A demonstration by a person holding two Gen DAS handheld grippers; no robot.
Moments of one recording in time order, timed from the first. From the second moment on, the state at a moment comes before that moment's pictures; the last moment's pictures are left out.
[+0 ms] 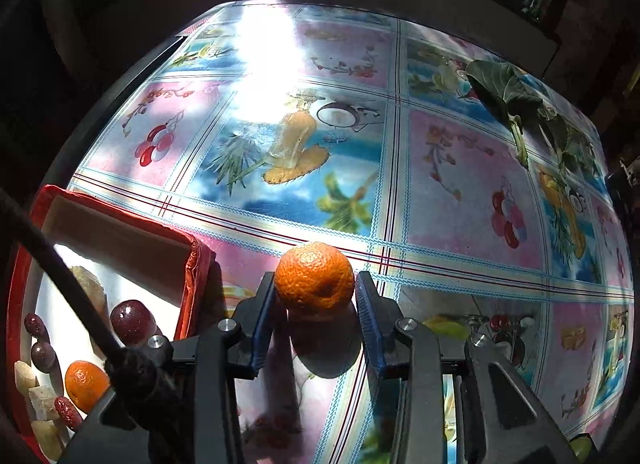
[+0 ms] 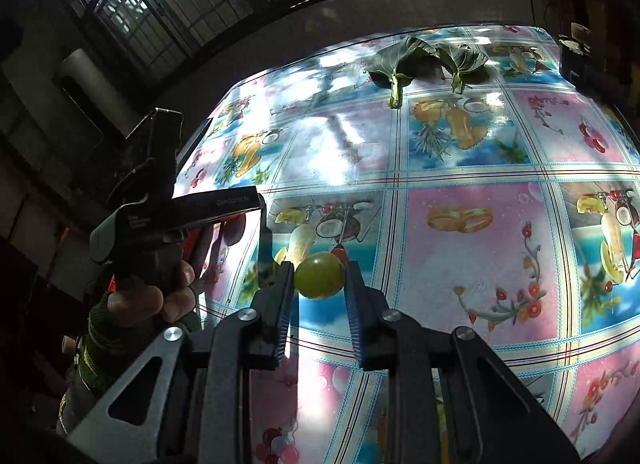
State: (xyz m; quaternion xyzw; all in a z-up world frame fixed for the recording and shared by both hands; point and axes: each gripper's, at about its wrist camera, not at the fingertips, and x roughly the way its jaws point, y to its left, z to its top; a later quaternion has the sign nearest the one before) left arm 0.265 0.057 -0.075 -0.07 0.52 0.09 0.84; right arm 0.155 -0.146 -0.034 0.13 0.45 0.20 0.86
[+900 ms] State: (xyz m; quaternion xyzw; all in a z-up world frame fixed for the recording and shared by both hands) left arm 0.085 0.010 -0.018 -0.02 0.47 0.04 0.88; right arm 0.072 -0.163 -0.023 0.14 0.43 0.18 0.87
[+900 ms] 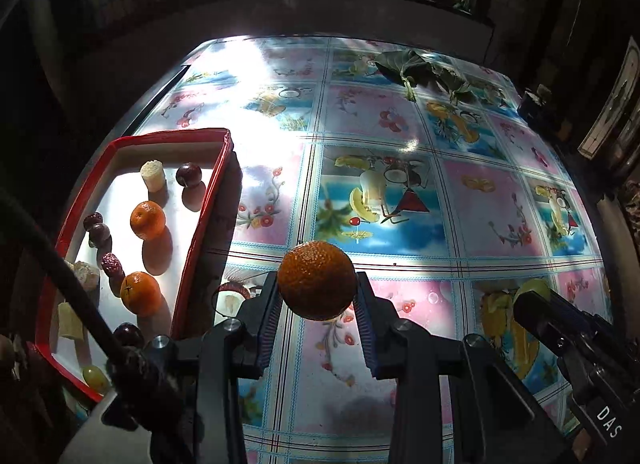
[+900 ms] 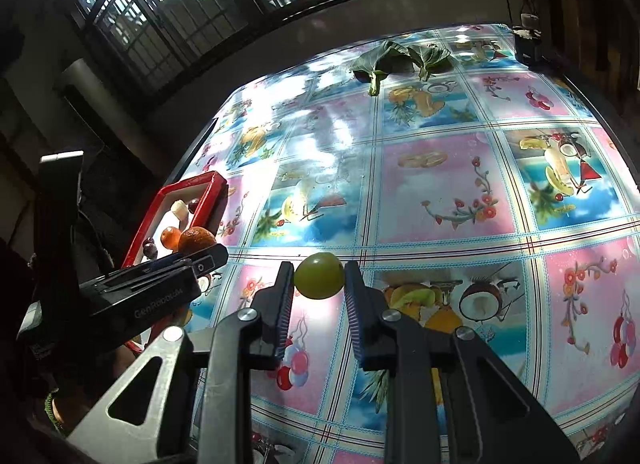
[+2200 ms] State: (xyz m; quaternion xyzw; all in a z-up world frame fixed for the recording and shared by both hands) left arm 0.035 0.057 -0.026 -0.01 0.45 0.11 0.88; right arm 0.046 -0.104 -0.028 -0.04 0.41 0.08 0.91
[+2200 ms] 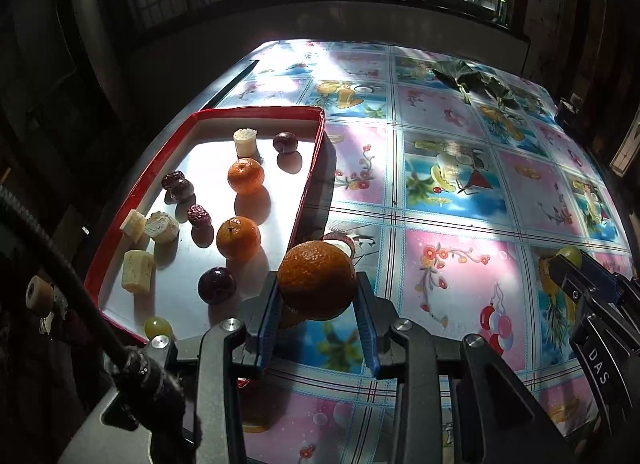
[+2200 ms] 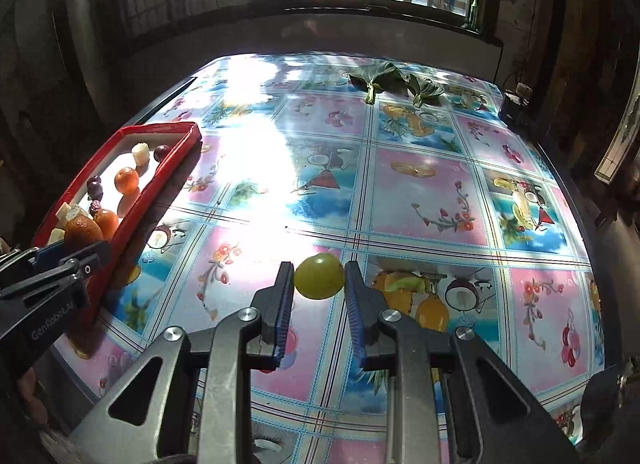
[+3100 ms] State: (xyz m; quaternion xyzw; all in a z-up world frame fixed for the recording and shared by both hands) left arm 0.030 0.068 -0.024 -0.01 0.45 0.13 0.89; right arm 0.046 -0.094 -0.029 -0.04 0.41 0.10 0.91
